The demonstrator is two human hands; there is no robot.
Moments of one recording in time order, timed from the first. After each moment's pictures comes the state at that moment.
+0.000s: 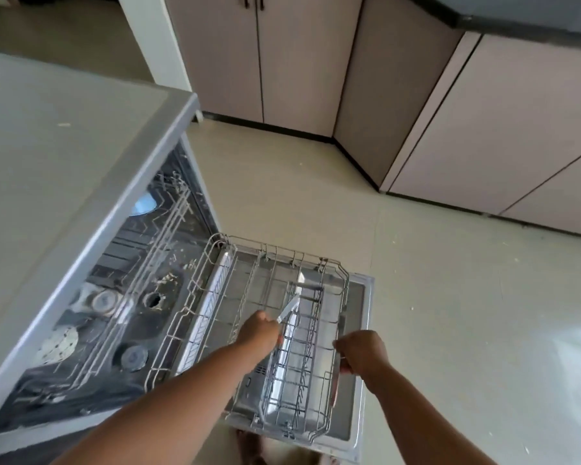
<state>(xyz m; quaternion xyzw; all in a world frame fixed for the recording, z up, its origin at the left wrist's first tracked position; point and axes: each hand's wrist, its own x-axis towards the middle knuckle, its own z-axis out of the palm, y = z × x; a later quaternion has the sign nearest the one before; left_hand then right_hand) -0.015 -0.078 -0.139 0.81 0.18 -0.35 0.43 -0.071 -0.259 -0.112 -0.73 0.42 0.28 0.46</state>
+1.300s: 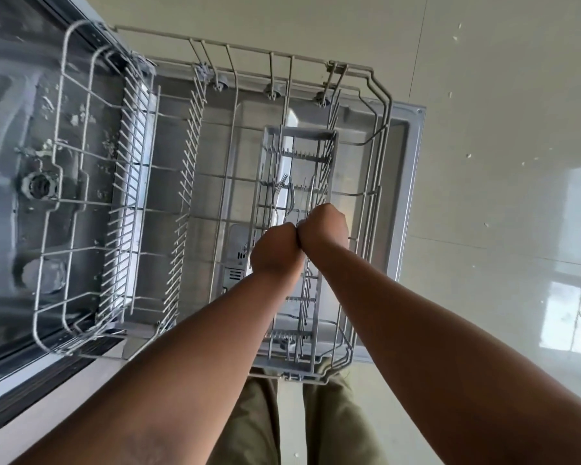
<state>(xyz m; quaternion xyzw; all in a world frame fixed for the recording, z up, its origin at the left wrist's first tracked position) -0.007 -0.157 -0.454 0.92 0.01 -0.36 0.12 0.002 -0.234 -0.455 -0.80 0.42 0.28 0.33</state>
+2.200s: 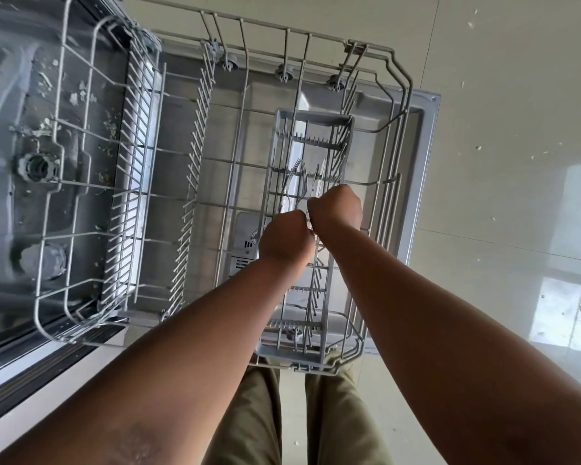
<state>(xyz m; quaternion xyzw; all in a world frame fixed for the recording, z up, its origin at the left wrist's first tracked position) -0.005 -0.145 -0.459 0.92 -0.01 -0.35 0.19 0.013 -0.229 -0.466 -0.79 0.45 0.24 0.34</state>
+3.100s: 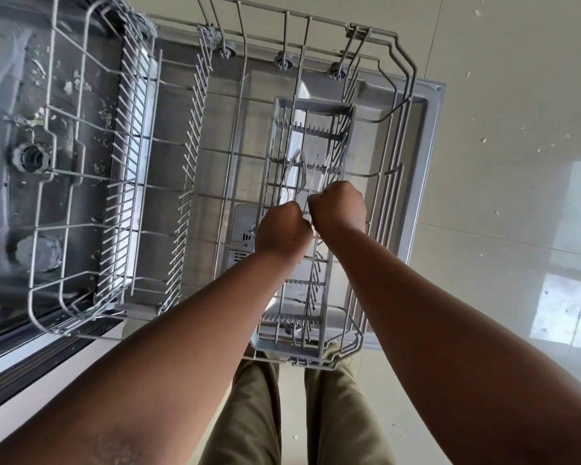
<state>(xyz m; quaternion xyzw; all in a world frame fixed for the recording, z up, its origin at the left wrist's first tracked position) -0.009 -0.140 -0.477 0.91 0.02 -0.32 0.25 -0.002 -0.233 -0.468 -0.82 0.40 0.22 0.34</state>
